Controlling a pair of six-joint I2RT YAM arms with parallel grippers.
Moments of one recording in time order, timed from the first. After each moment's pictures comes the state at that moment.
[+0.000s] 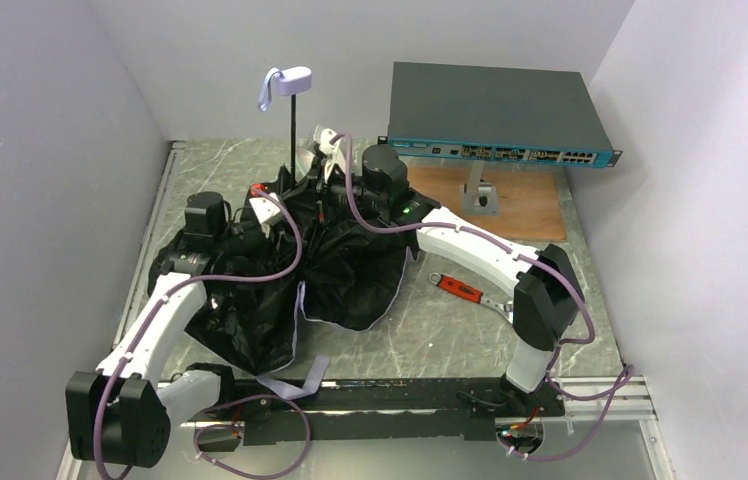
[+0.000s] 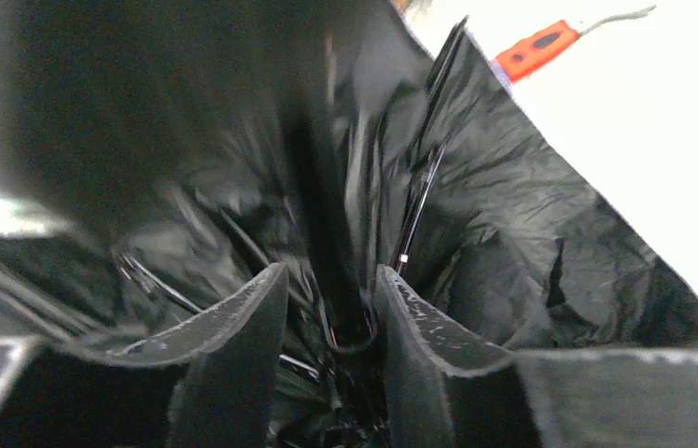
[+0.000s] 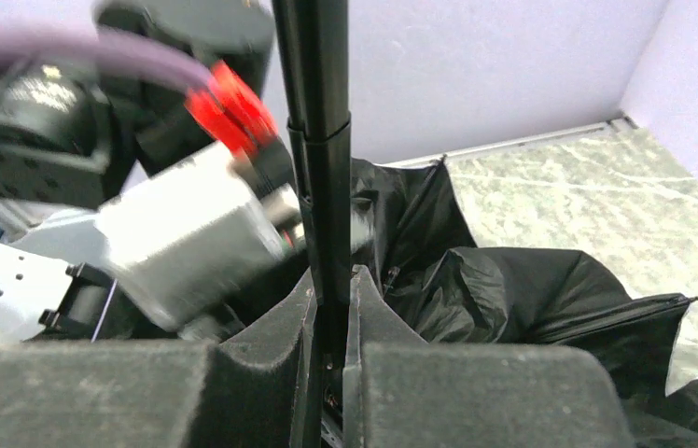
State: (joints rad) left arm -0.13 1.05 0.79 -0.14 0.90 0.42; right arm 0.82 1.75 1.47 0.31 -0.62 0.14
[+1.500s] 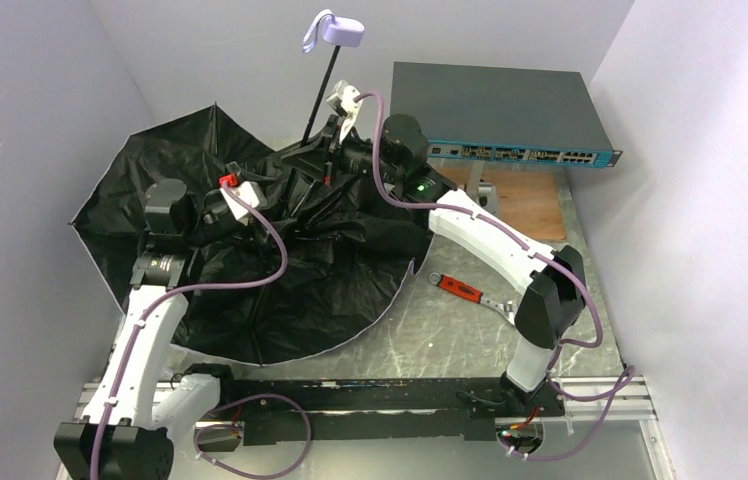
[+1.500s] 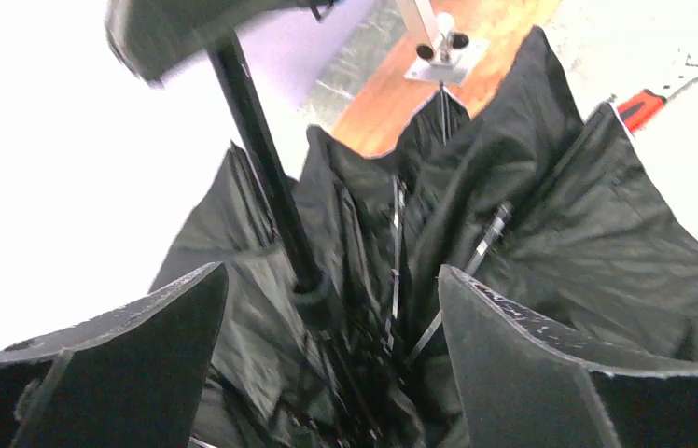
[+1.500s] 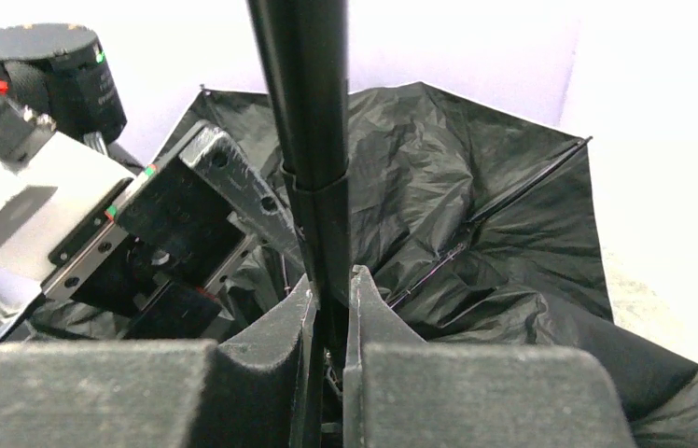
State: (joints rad) left arm -0.04 0.93 0.90 -0.14 0.91 0.52; right arm 0.76 1.75 1.65 0.29 -0.57 0.22
